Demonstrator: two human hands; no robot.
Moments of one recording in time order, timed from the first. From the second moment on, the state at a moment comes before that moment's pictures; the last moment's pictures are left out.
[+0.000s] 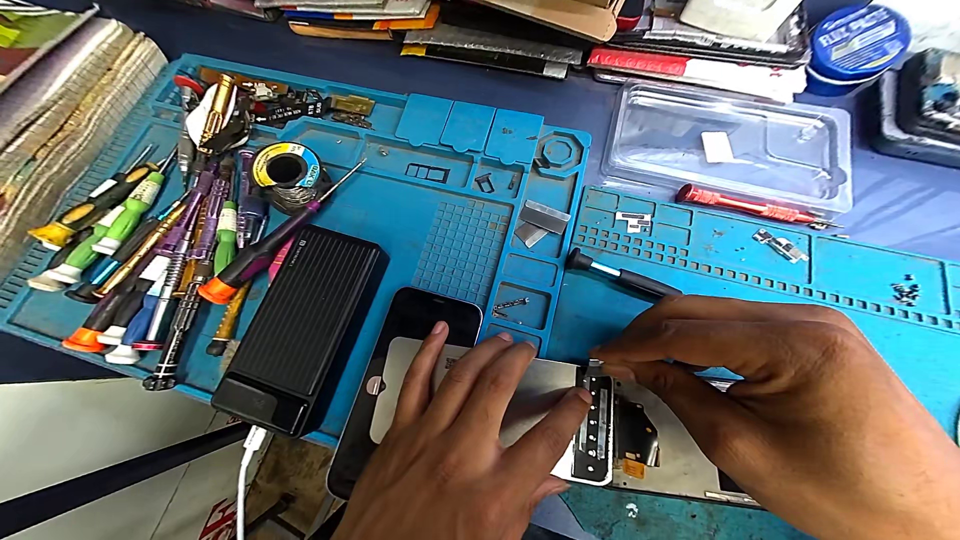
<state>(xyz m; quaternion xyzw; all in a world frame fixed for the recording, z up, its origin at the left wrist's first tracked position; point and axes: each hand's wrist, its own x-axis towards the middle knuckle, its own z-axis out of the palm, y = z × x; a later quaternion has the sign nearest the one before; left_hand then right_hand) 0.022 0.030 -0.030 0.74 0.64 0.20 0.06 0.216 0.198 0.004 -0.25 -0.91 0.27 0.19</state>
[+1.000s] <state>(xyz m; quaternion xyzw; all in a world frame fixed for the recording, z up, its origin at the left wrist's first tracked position) 0.024 0.029 -0.030 0.75 0.64 0.19 0.05 0.221 0.199 0.007 -0.26 -0.91 0.27 0.17</state>
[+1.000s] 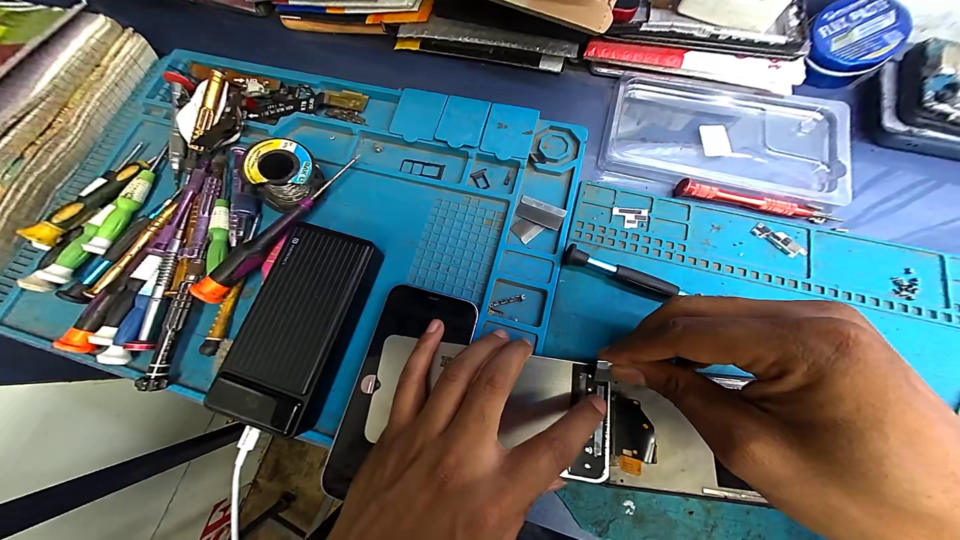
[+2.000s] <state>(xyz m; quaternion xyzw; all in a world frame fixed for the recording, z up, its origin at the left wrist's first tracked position) 0.025 0.030 -0.028 0.75 0.64 0.17 0.05 0.226 0.202 0.006 -0.26 -0.90 0.31 0.16</state>
